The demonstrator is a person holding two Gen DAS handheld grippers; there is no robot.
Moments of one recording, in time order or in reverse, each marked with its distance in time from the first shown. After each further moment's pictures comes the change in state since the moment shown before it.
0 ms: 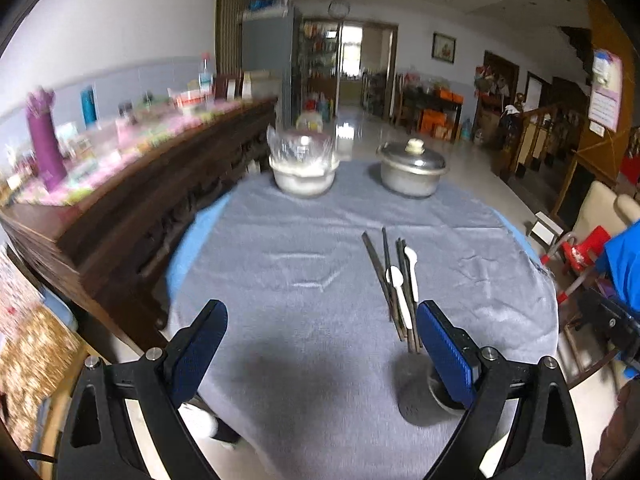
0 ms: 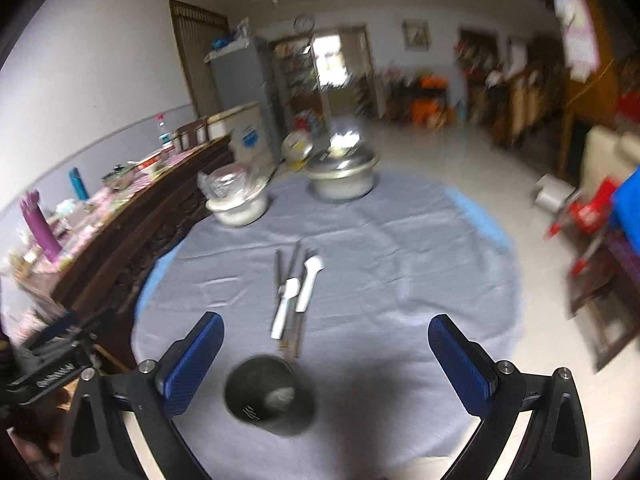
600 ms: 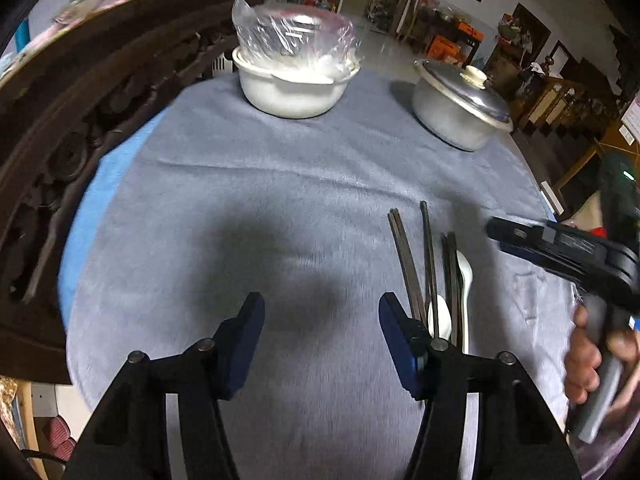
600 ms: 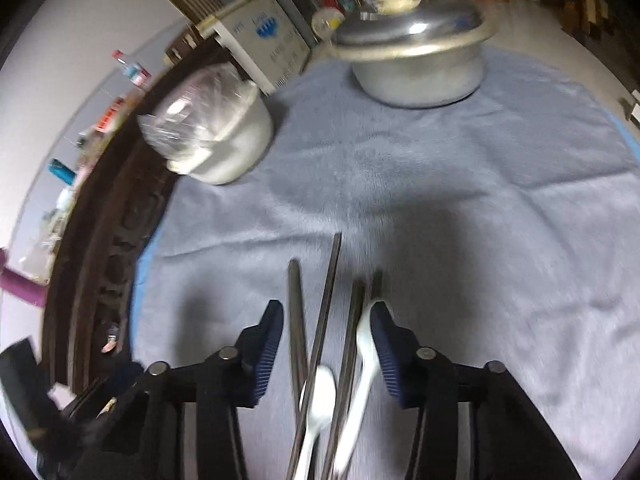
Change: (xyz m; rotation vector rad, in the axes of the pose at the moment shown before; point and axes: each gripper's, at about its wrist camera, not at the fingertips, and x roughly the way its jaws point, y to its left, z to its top) left arm 0.240 0.017 0.071 -0.097 0.366 -0.094; right arm 0.364 0.013 0.111 0.069 0.472 0.174
